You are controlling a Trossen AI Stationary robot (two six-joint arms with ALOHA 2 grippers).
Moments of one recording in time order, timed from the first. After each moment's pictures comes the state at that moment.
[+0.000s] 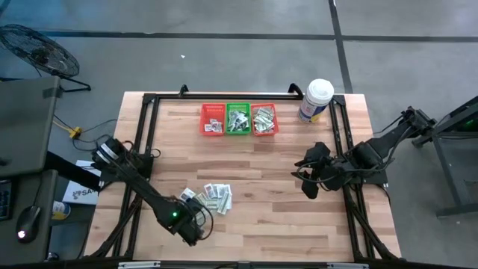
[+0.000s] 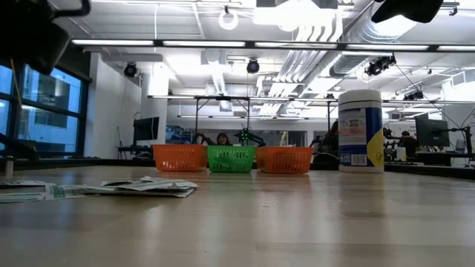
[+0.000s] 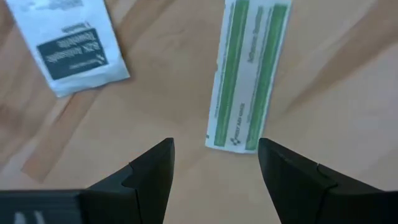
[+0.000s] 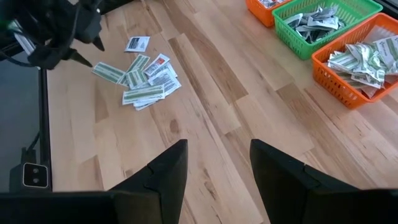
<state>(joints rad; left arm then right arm) -0.74 1.79 1.18 -0.89 -0.03 -1.47 0.55 1.07 1.03 -0.84 0.55 0.87</state>
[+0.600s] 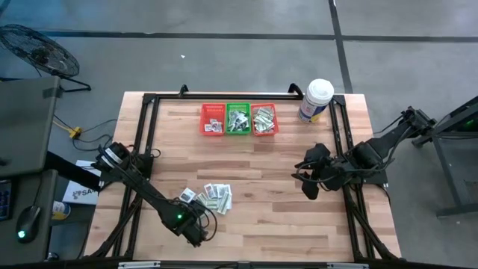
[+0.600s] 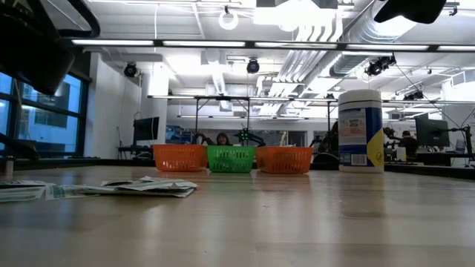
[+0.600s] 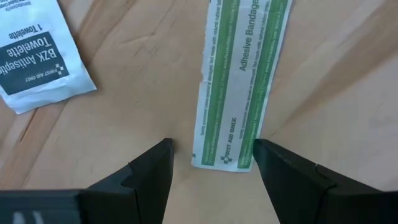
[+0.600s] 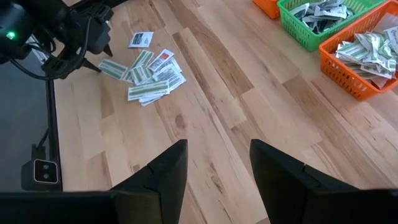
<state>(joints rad) -0.74 1.90 1.18 -0.81 0.00 -1.43 0.55 1.07 1.03 -0.84 0.52 0.90</state>
